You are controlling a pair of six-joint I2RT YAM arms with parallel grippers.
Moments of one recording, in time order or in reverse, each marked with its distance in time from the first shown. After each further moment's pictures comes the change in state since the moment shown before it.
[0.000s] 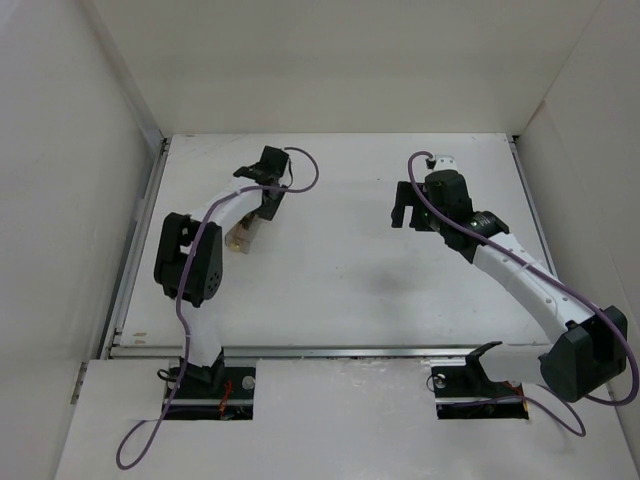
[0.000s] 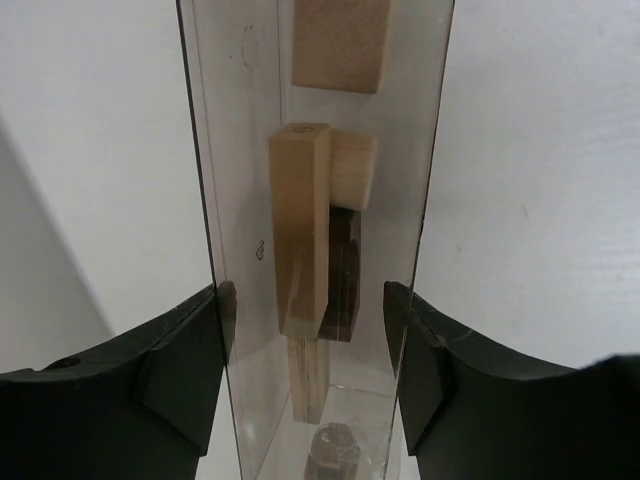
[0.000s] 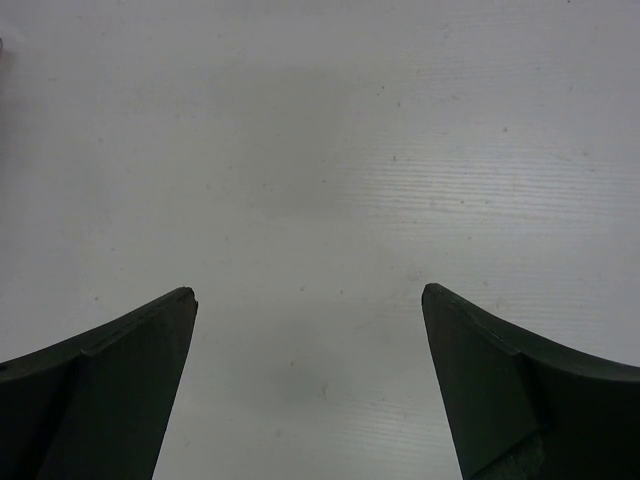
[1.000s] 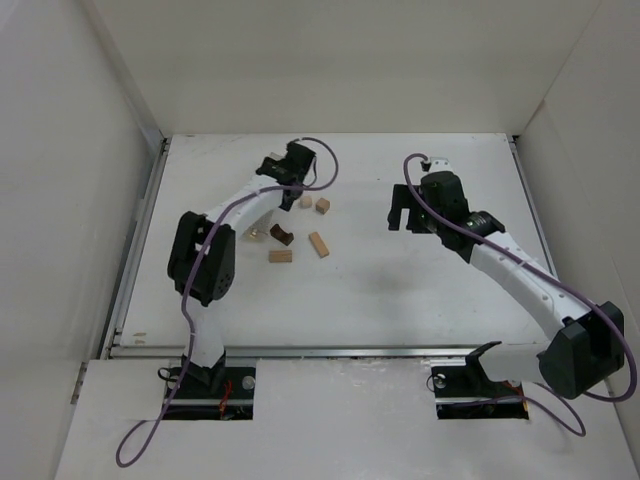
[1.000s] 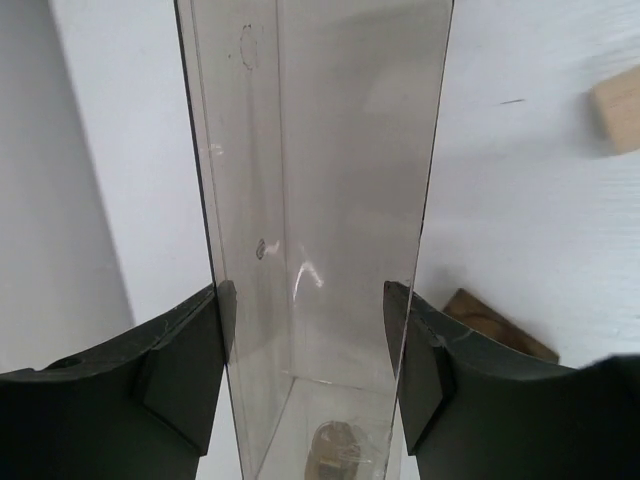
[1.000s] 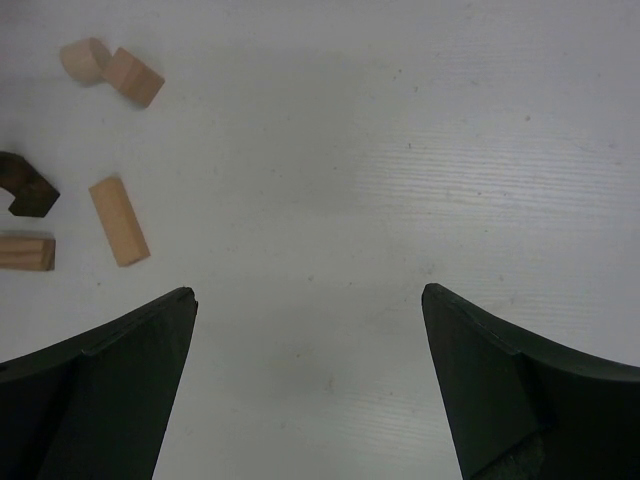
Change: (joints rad) left arm -0.171 0.063 0.112 0.019 -0.304 -0.114; right arm 0.012 0.011 -0.006 0.000 -0.008 0.002
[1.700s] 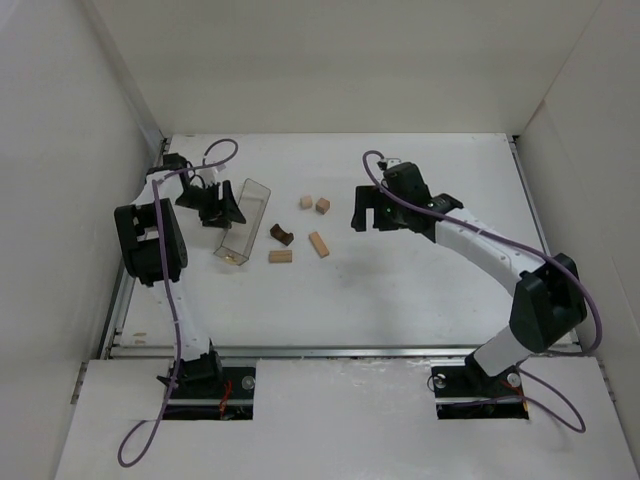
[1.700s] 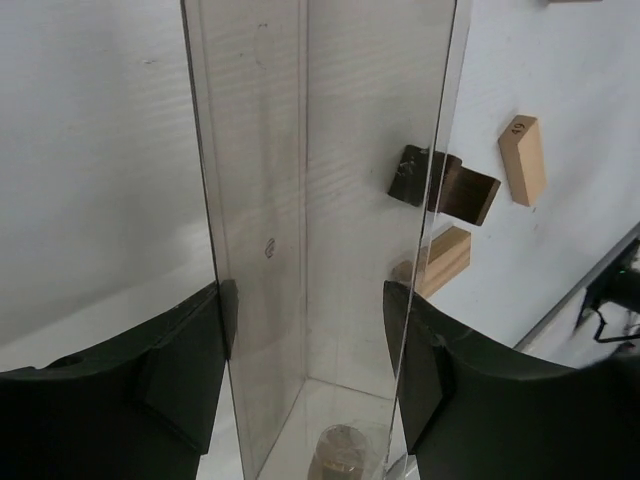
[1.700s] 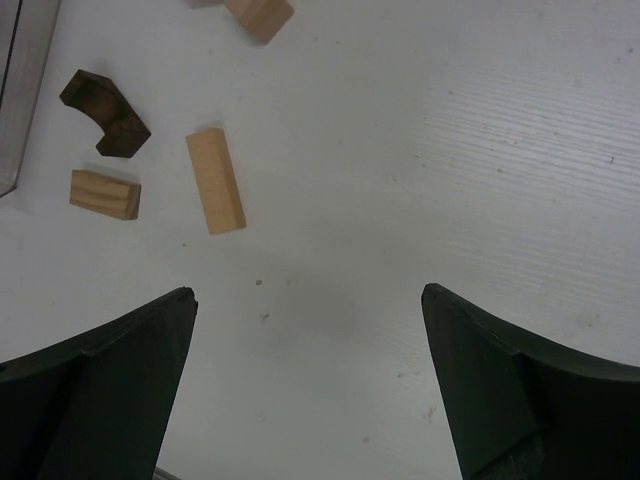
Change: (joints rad) left arm 0.689 0.111 -0.015 -0.233 1.389 0.134; right arm 0.080 0.274 0.154 0.014 -0.208 0.030
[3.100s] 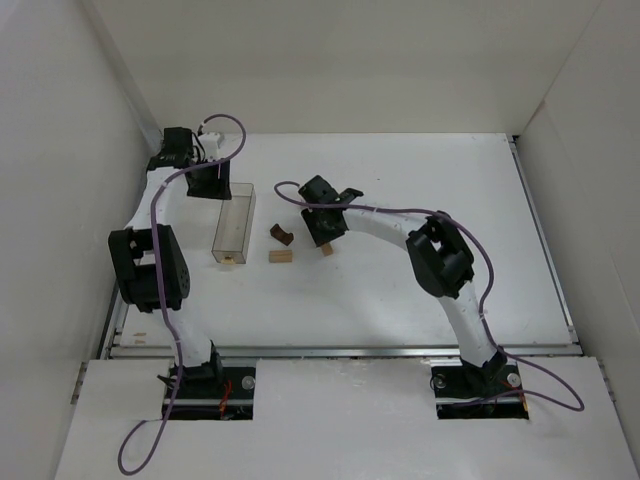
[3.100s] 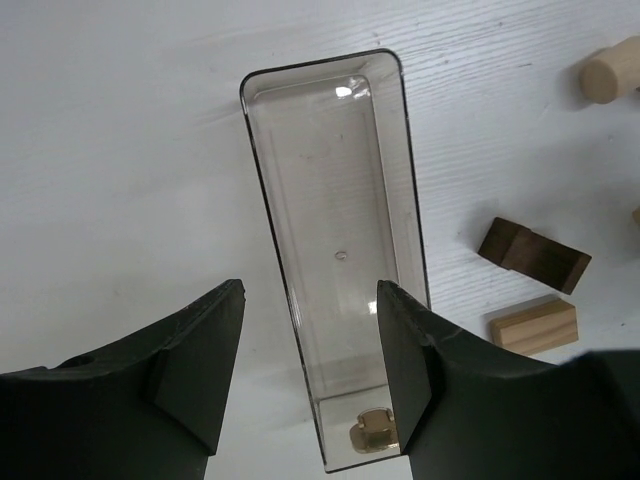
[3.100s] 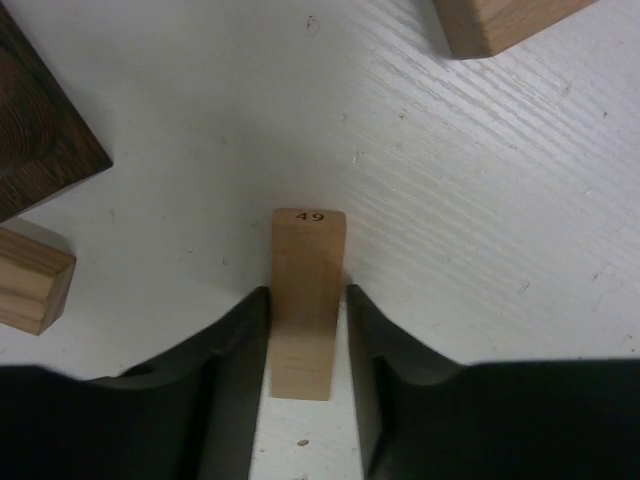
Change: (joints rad) left arm -0.083 -0.263 -0.041 0.188 -0.420 0.006; right arm 0.226 0.703 0.593 -0.213 0.130 -0.155
